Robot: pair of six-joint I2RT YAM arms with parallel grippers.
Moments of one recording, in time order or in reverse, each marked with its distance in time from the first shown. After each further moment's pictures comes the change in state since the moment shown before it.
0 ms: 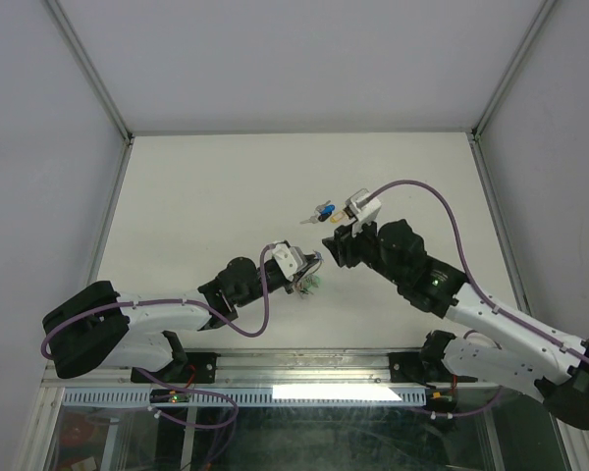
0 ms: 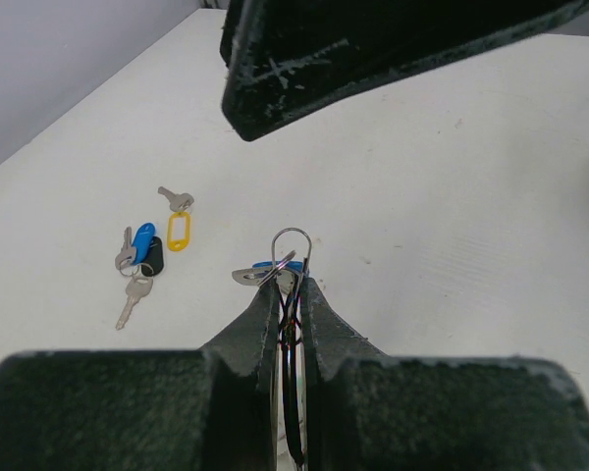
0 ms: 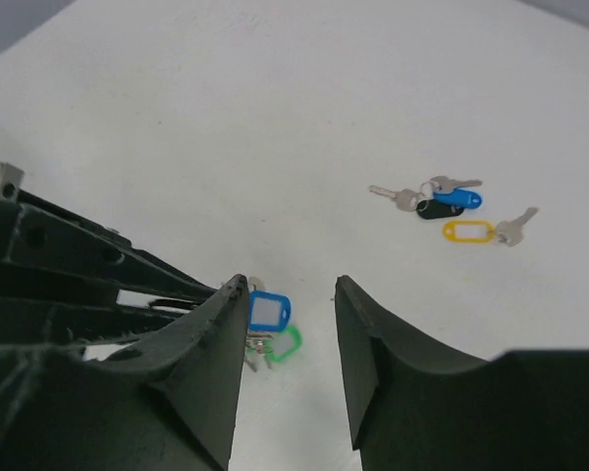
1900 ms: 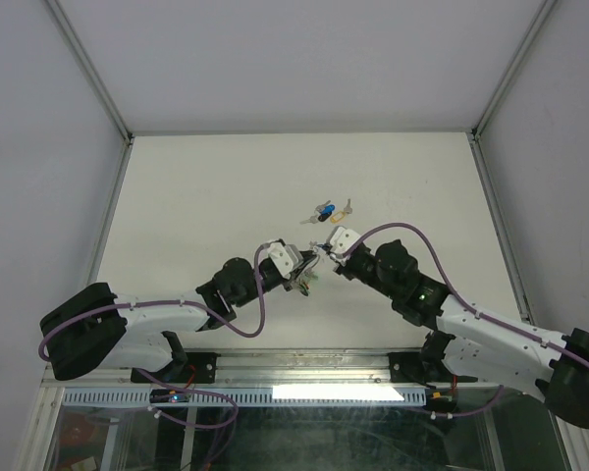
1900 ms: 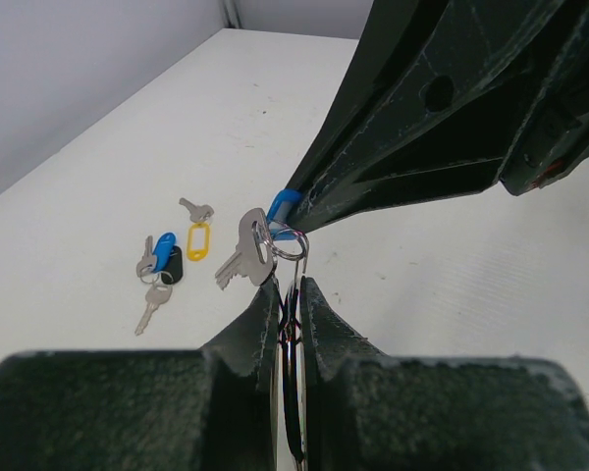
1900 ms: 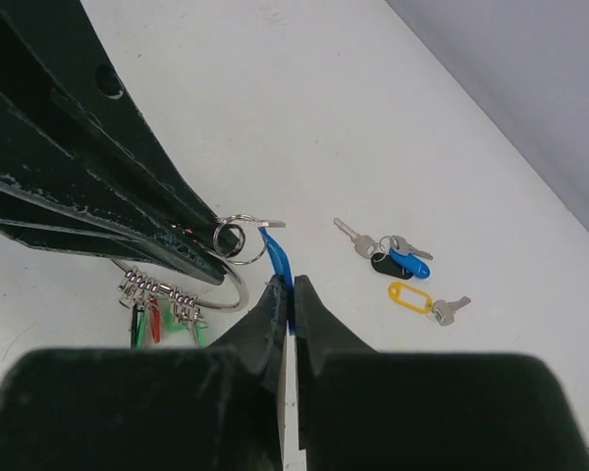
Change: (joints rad) left arm 0.003 -0.018 -0.016 0.034 -0.028 0.000; right arm 0.014 0.037 -0.208 0.301 -0.111 -0.380
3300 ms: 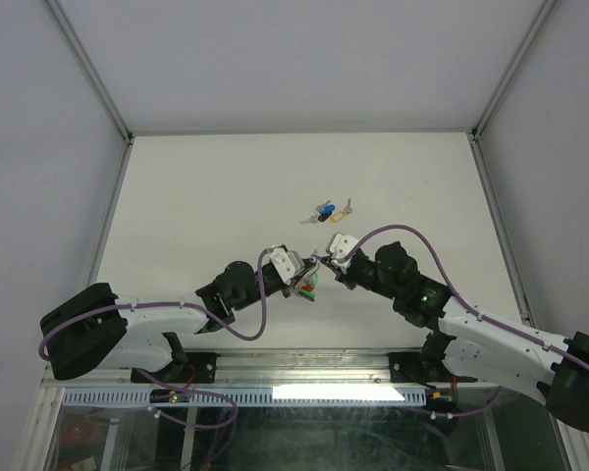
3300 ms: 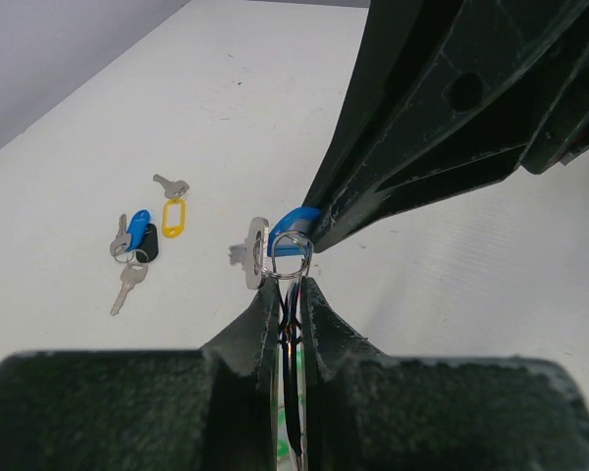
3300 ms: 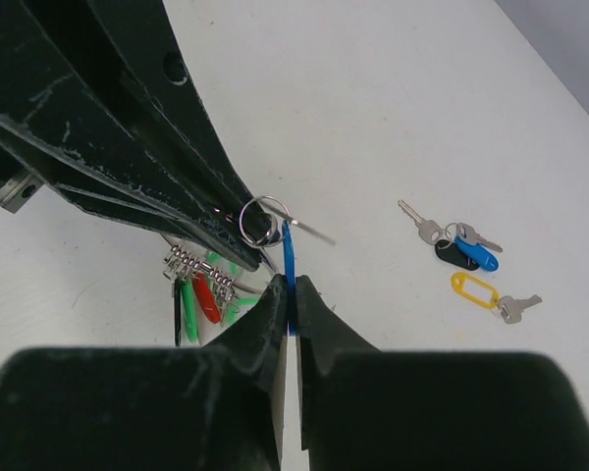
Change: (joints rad) left arm -0.008 -0.002 -0.021 -0.026 0.021 -0.001; right arm -0.008 -0.025 -0.022 -0.081 -0.137 0.041
